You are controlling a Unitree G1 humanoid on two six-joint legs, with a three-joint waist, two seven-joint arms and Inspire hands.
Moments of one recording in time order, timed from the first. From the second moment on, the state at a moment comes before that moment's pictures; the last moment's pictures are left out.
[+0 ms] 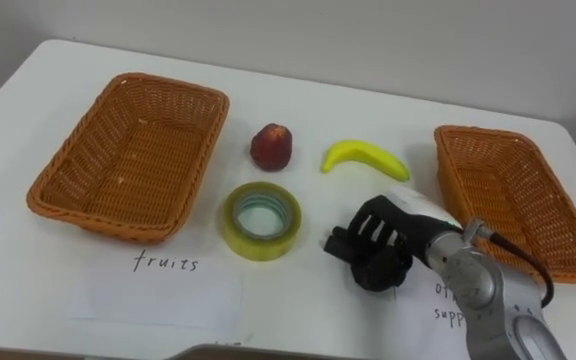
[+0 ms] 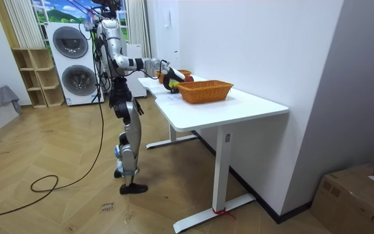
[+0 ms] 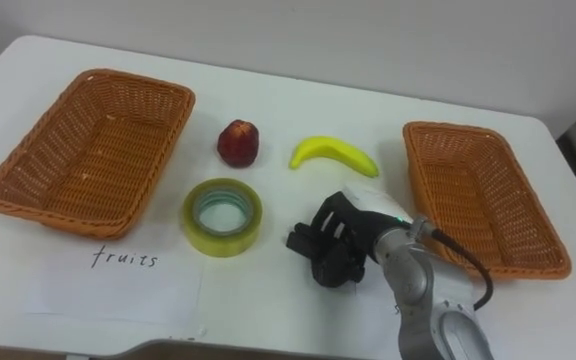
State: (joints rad) left arm 0.14 0.23 0.01 1.03 0.25 0.09 0.25; right arm -0.03 -0.26 0.21 -0.06 -0.90 0.29 0.56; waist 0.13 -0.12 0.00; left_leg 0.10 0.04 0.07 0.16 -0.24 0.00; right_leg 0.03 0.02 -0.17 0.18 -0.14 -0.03
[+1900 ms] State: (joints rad) left arm 0.24 0.21 0.09 1.04 0.20 0.03 0.28; right arm -0.02 -0.37 -0.15 -0.24 -0.34 0.07 0.04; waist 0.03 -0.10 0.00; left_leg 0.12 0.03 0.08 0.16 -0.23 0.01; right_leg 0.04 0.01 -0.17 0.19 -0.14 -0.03
